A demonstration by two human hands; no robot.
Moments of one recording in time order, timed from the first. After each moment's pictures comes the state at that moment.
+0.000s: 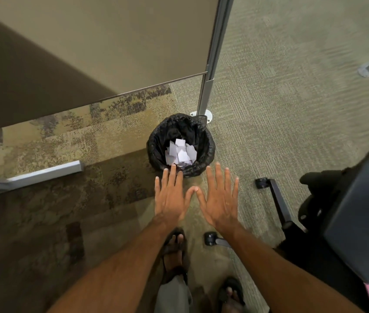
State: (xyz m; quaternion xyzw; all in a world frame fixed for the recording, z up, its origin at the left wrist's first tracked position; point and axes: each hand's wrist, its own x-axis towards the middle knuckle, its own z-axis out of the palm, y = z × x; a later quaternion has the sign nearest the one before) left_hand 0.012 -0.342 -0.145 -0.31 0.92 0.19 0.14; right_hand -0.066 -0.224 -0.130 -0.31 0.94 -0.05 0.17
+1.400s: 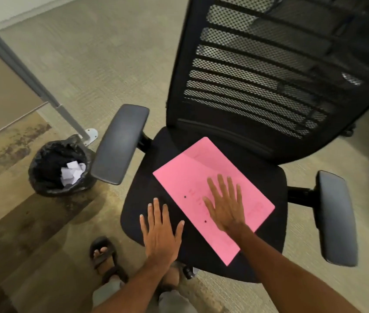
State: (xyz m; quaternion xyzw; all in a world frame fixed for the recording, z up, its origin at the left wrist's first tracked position) left_hand 0.045 0.053 -0.006 -0.15 0.96 0.17 0.16; right_hand -0.049 0.230 0.000 -0.09 0.98 0.00 0.18
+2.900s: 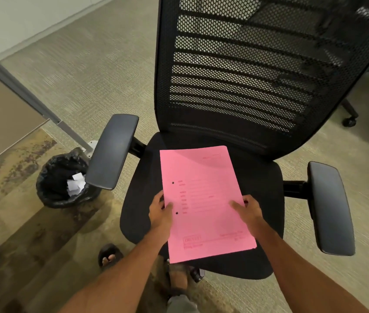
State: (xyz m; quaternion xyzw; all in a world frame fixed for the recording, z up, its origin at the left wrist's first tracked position) left_hand -0.016 0.070 0.002 -0.41 0.64 0.64 0.11; right_hand -0.047 0.310 -0.009 0.34 0.80 -0.44 0.24
